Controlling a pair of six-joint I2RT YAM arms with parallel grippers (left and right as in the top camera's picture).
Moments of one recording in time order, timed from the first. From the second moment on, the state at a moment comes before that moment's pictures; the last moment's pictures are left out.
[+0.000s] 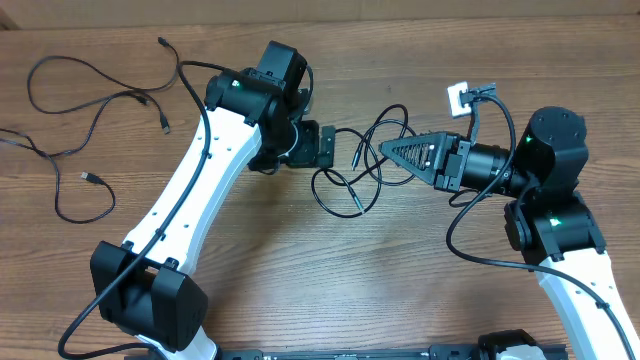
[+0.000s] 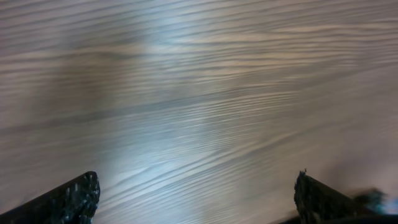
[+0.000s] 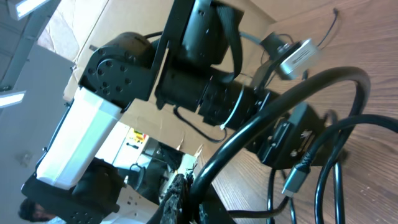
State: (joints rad) left arm -0.41 1.80 1.72 -1.29 0.20 -0.38; right arm 0.14 1.10 0.95 -0.03 -1.12 0.82
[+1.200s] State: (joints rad) left arm -0.33 1.80 1.72 -1.41 -0.08 -0.47; right arm 0.09 1.10 0.94 -0.55 -0.47 0.63
